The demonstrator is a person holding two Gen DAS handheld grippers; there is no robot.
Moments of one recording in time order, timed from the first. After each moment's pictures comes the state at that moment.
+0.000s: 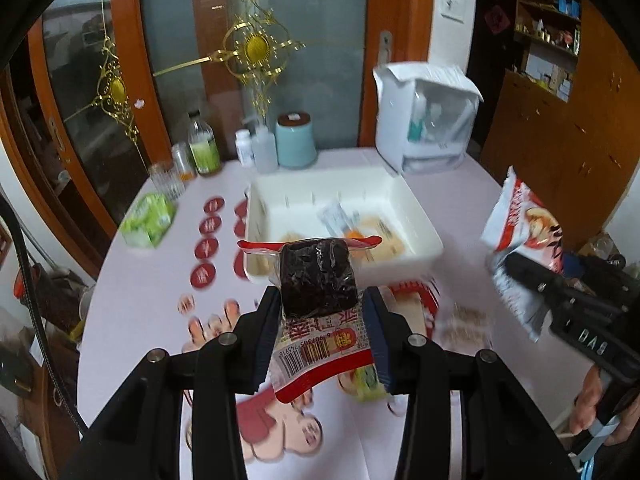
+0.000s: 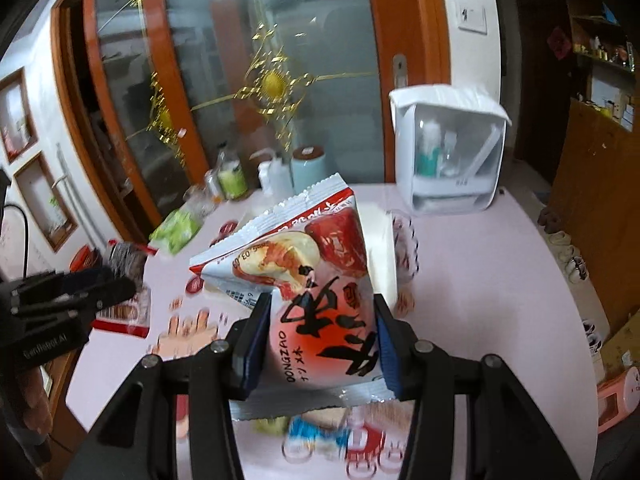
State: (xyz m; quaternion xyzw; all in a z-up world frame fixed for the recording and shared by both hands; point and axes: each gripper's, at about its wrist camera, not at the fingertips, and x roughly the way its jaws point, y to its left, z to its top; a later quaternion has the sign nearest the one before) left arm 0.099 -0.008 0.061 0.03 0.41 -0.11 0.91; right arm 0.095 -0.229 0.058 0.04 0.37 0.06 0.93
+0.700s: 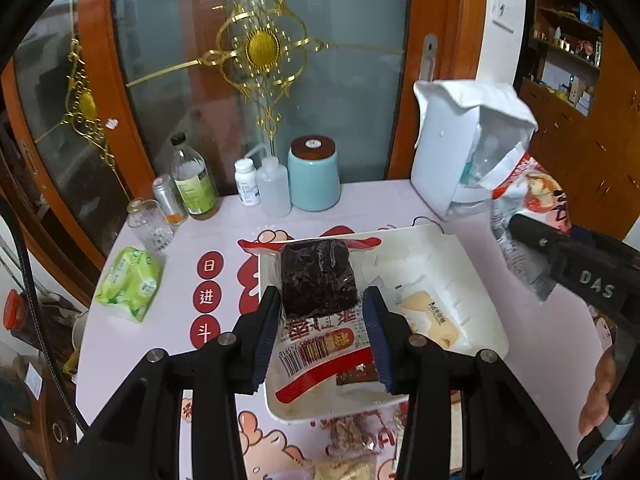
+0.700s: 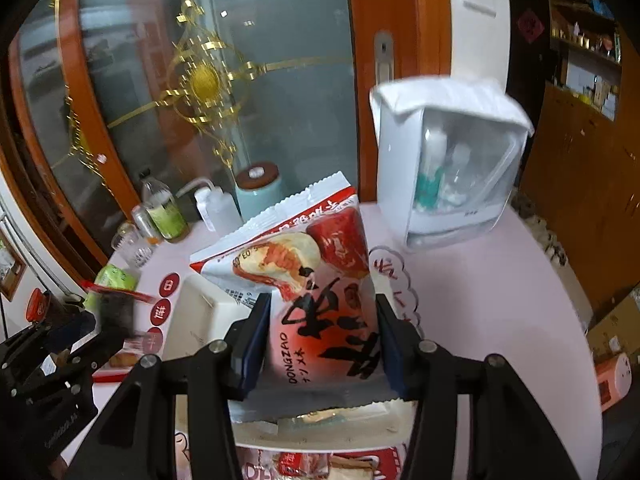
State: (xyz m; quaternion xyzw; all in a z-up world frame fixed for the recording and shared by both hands) left arm 0.299 -0.004 0.028 0.03 0.41 -0.11 0.90; right arm 0.289 -0.201 0.023 0.06 0.42 -0.03 0.91
